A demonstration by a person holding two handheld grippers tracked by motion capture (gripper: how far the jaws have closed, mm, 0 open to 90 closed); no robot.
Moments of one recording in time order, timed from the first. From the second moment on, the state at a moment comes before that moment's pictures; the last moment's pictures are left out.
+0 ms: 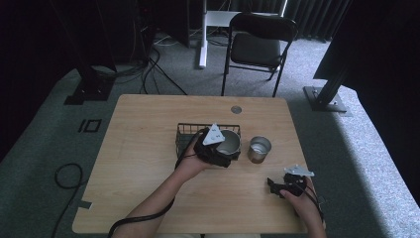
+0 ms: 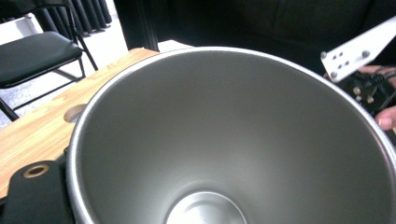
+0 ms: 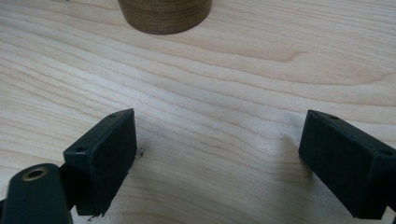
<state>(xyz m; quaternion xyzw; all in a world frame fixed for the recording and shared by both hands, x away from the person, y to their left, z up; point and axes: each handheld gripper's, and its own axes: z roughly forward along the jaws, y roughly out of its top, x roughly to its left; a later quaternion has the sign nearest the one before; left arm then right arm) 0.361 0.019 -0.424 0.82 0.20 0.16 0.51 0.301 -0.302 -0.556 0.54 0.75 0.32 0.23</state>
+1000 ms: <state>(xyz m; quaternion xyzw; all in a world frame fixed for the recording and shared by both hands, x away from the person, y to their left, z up) 0.393 0.068 -0.393 0.76 0.32 0.25 0.51 0.301 -0.302 -0.556 0.54 0.75 0.32 0.23</state>
